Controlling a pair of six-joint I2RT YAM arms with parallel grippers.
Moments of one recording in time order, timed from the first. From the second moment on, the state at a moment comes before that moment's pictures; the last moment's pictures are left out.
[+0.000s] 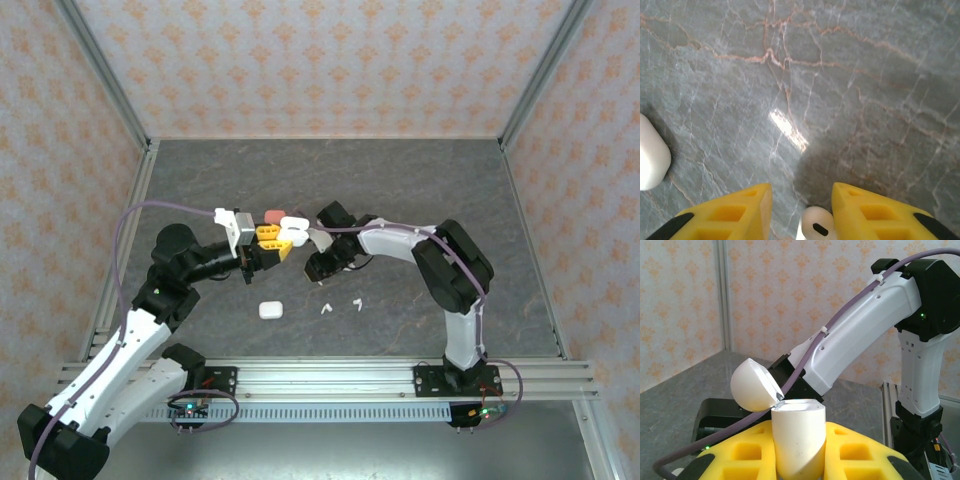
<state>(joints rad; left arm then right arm) -0.39 0.76 0.66 0.11 0.77 -0.09 0.71 1.94 1.22 -0.49 -0.46 0.09</state>
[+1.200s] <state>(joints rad) -0.39 0.83 0.62 0.18 0.72 -0.13 0.63 1.44 1.02 -0.47 -0.23 0.14</state>
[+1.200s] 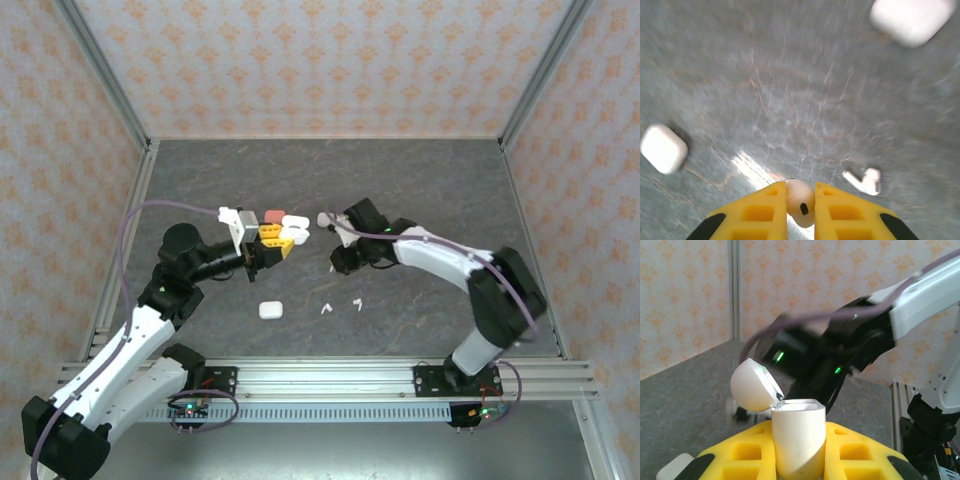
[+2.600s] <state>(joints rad) -0.46 1.04 0.61 0.31 0.70 -0.16 0.82 1.15 1.06 -0.25 -0.14 0.04</state>
